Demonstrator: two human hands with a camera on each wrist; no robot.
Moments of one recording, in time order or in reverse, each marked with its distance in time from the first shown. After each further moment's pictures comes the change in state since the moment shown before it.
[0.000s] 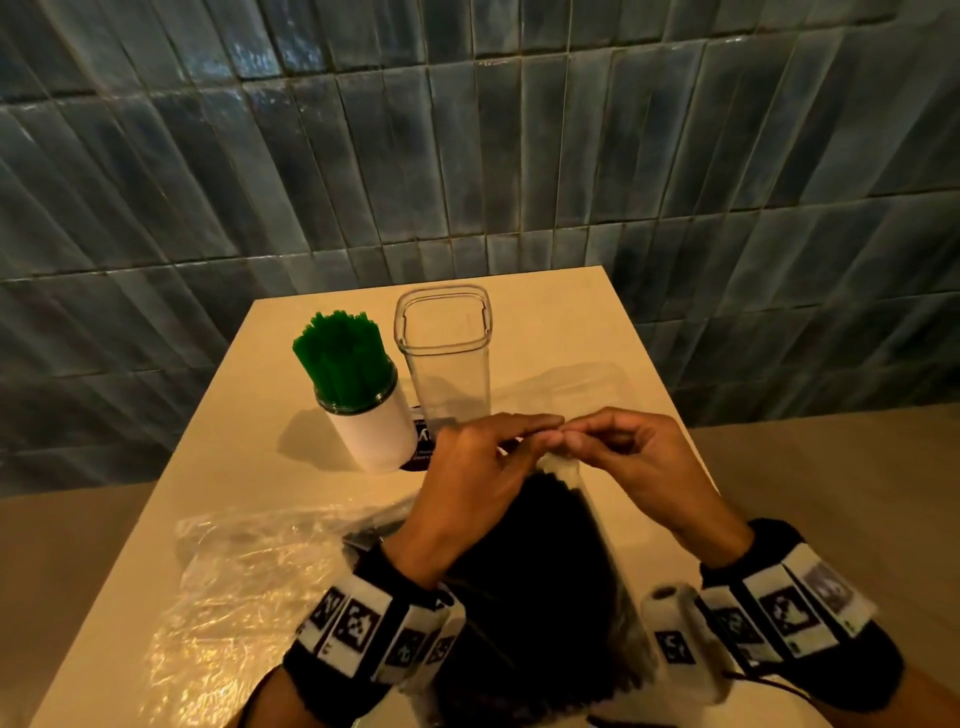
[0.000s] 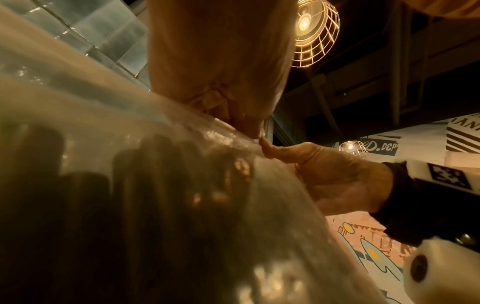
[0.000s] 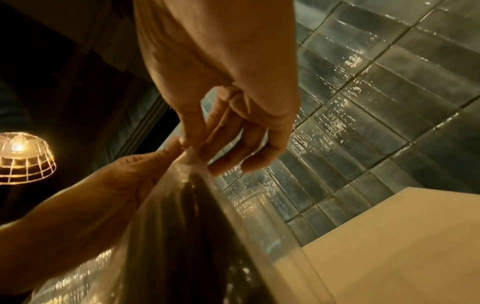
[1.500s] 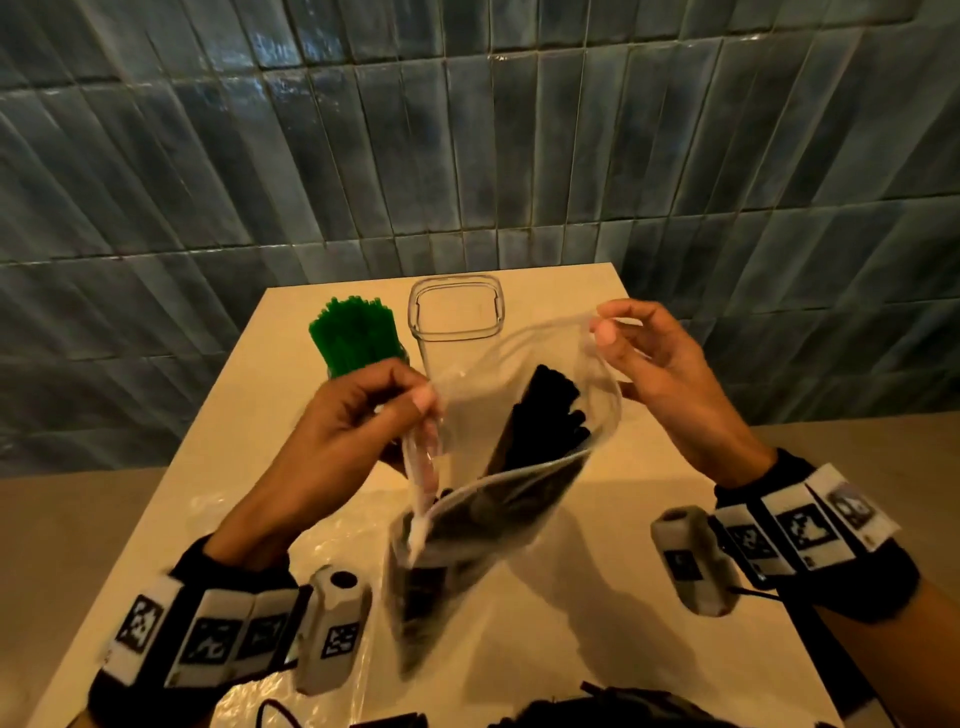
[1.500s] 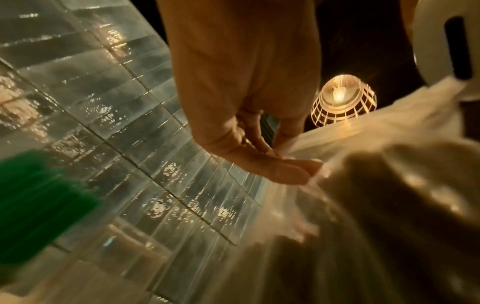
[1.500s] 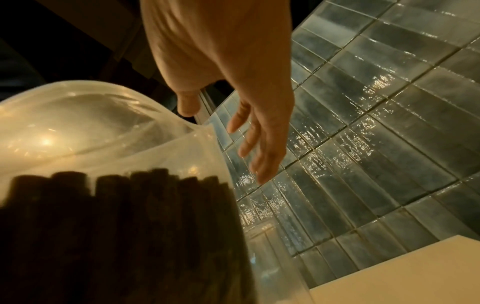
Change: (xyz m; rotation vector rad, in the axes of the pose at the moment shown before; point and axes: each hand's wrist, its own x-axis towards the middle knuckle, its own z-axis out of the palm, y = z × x) left_hand -0.020 0.025 -0.103 -0.343 -0.062 -0.211; right_hand 0.030 -0.037 -0.006 -0.081 0.041 -0.015
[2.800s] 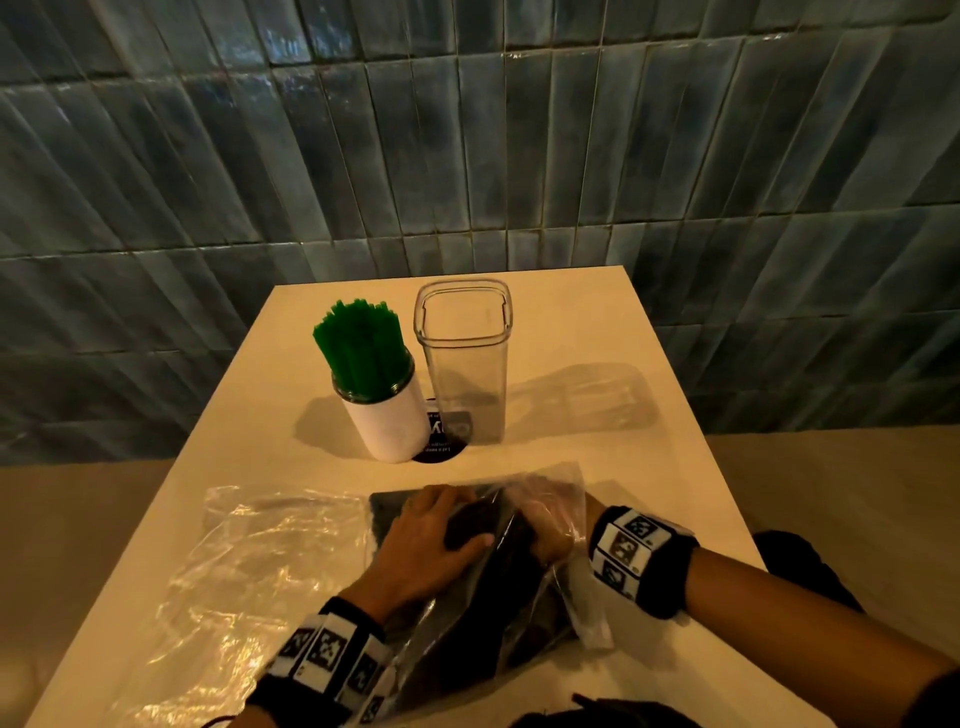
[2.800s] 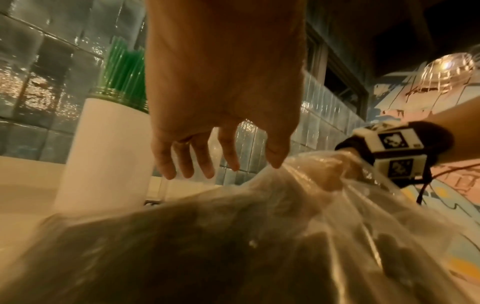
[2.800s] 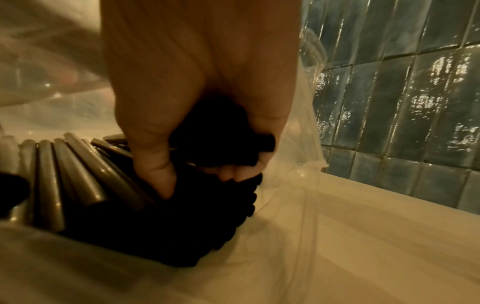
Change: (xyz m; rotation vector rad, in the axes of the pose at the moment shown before) left_hand -0.019 -0.163 0.049 0.681 -0.209 -0.323; right_hand -0.001 0.164 0.048 -1.289 -0.710 0.011
